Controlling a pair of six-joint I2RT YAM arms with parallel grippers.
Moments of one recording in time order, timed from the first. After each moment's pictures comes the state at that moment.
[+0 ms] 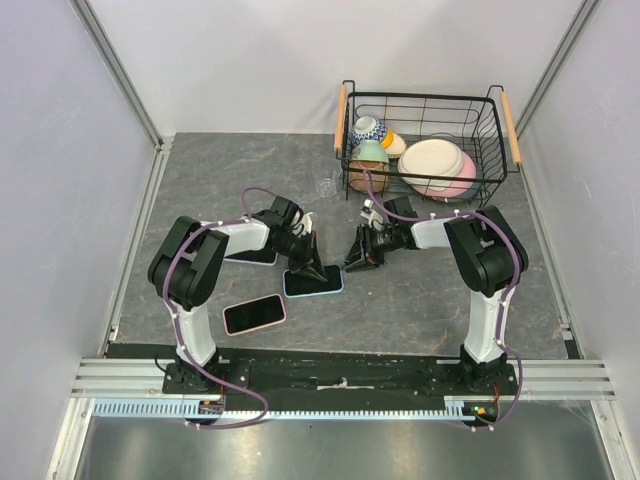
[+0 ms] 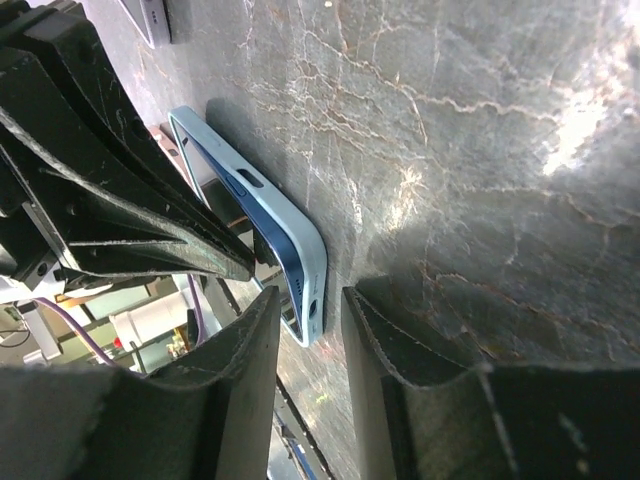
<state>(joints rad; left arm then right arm) -0.47 1.89 1.03 -0.32 0.70 -0.52 0.39 1.99 1.00 -0.02 -0.87 0.56</state>
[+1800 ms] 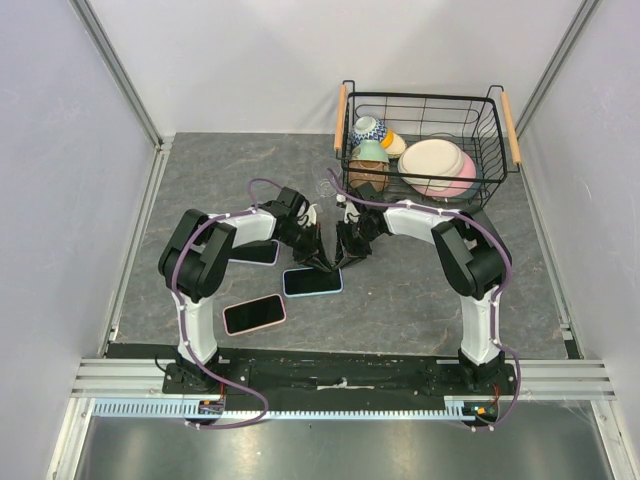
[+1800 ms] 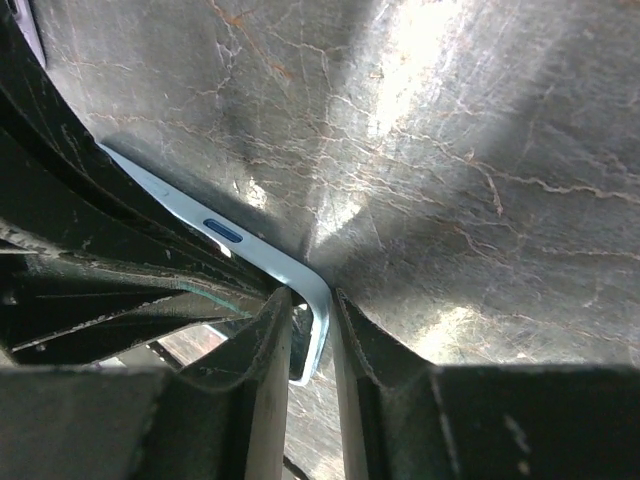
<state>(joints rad) -0.47 1.98 1.17 -0.37 0.66 -0.53 0.55 2.05 1.31 -0.47 -0.49 0.43</state>
